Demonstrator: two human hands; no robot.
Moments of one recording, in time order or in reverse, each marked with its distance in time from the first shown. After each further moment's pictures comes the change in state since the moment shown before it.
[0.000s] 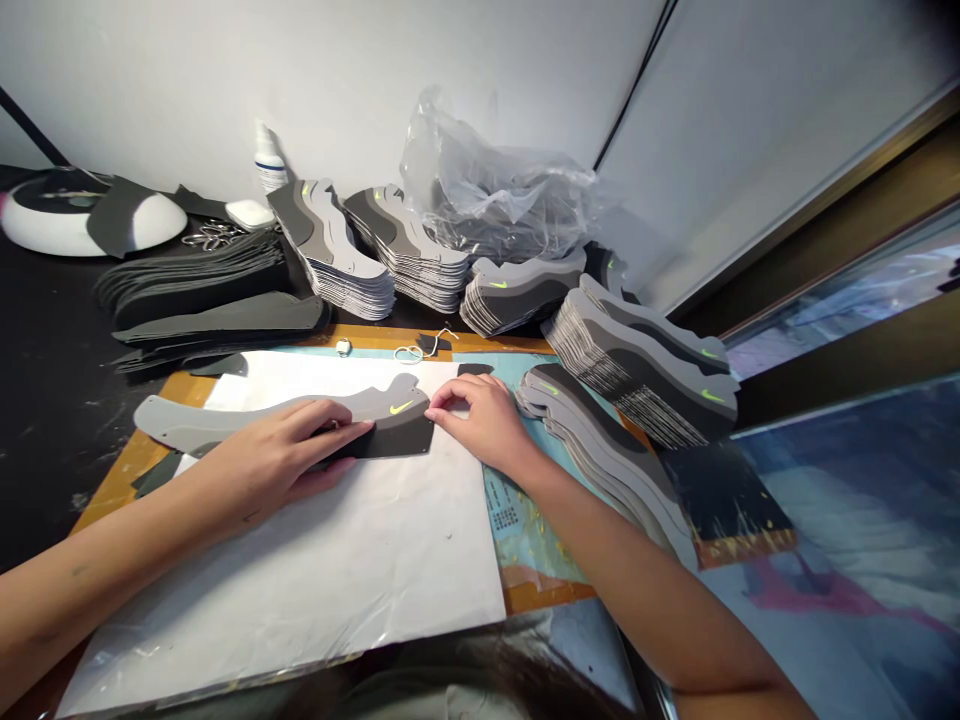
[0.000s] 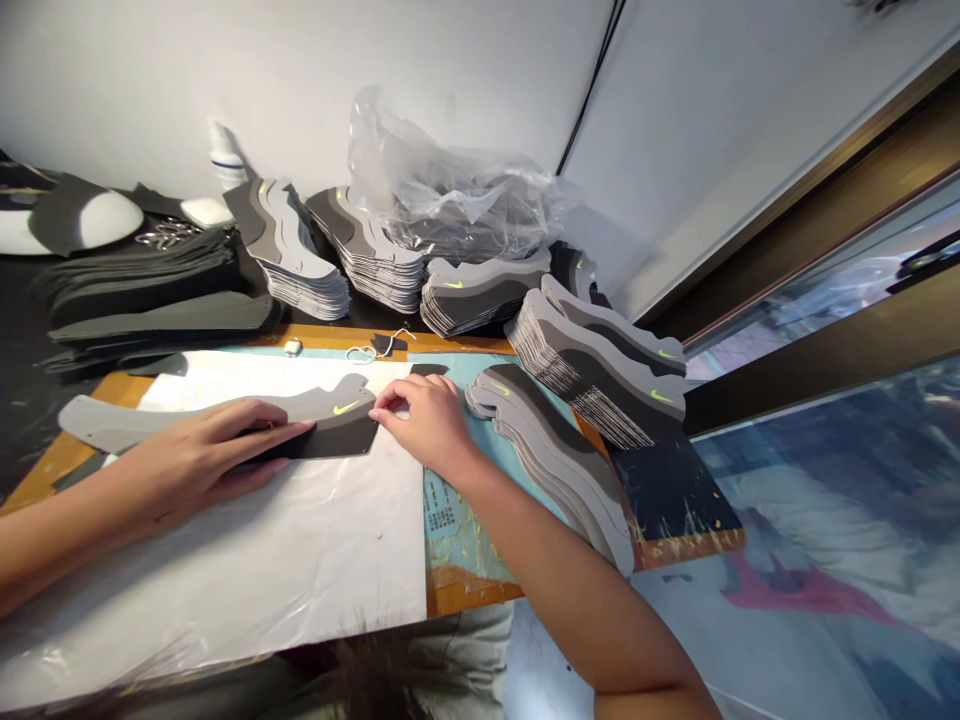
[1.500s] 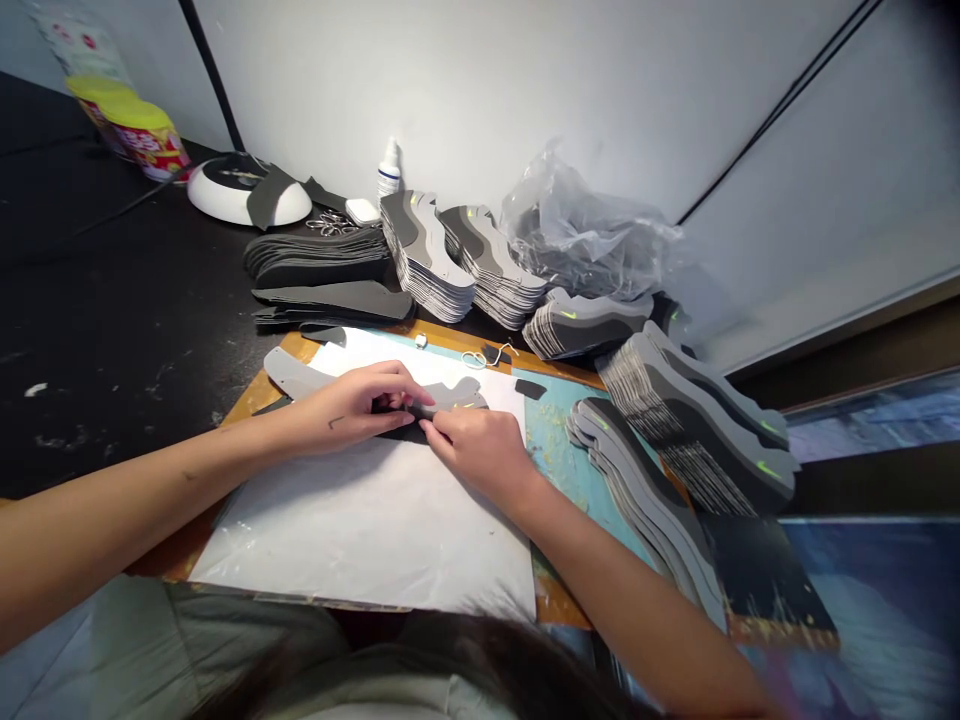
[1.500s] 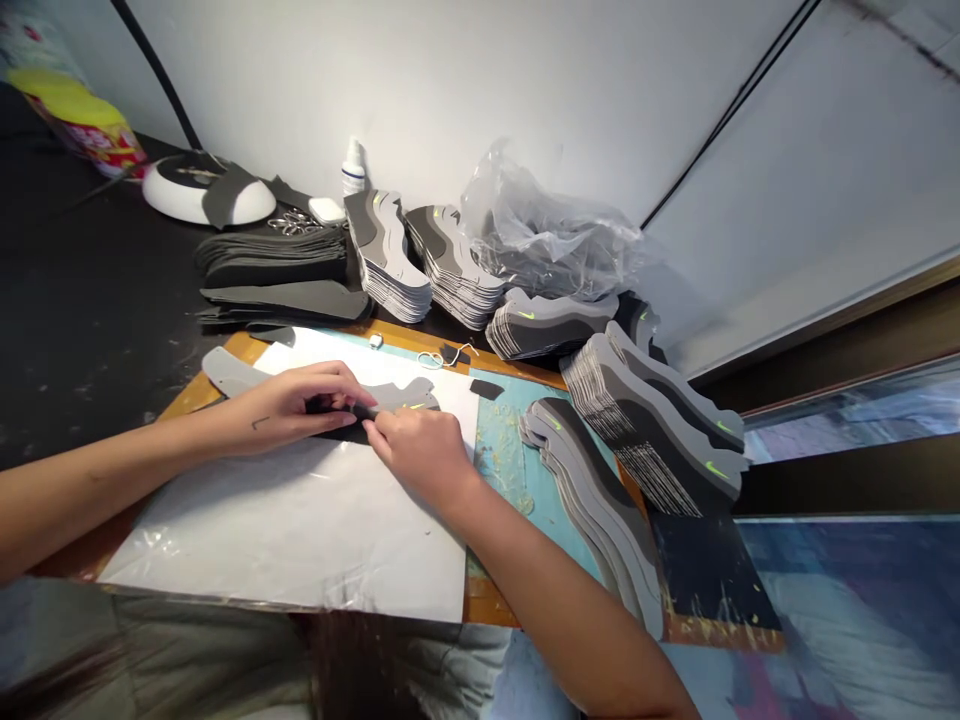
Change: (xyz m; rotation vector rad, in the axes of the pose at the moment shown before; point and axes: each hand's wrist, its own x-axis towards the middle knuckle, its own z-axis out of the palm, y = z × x) left_hand -0.002 -0.013 -0.009 -0.719 0.008 -0.370; right_hand -0.002 -0.058 0.033 -0.499 -0.249 -0.297
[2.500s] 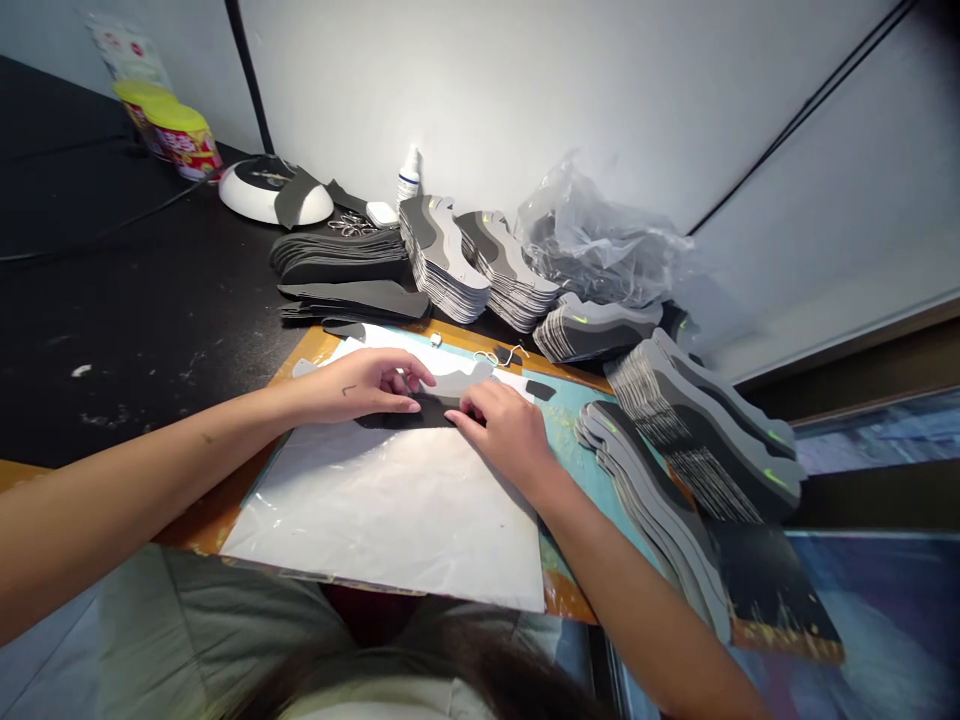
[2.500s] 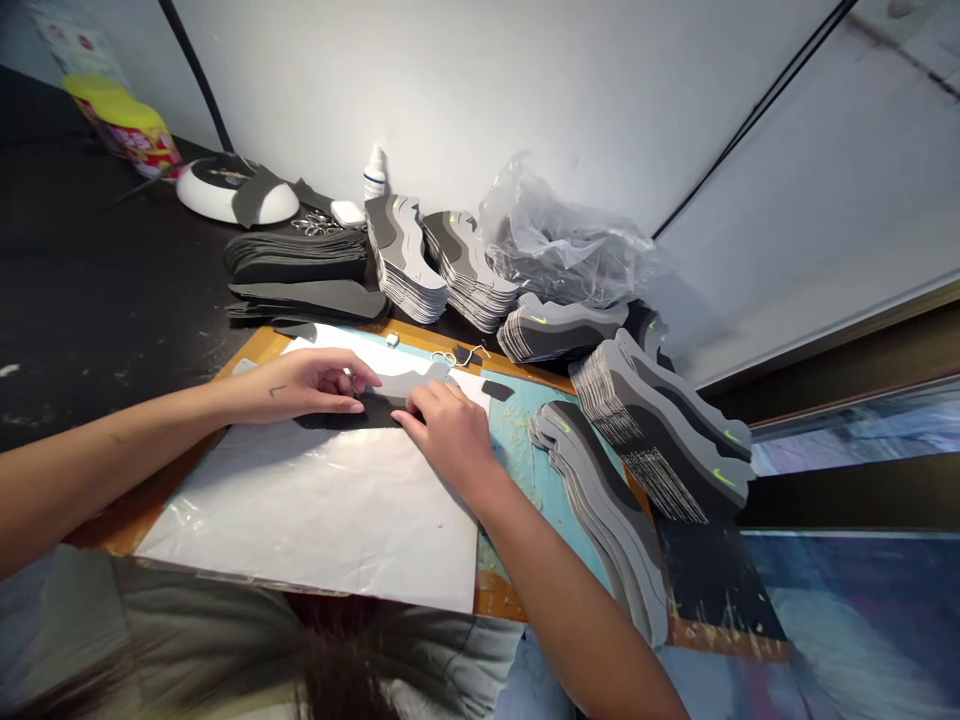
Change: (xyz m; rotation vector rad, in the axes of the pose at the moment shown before) left_hand 0.001 -0.001 -0.018 -0.137 -0.029 -0.206; right_hand 0.000 0.013 -0.008 0.159 0.153 0.009
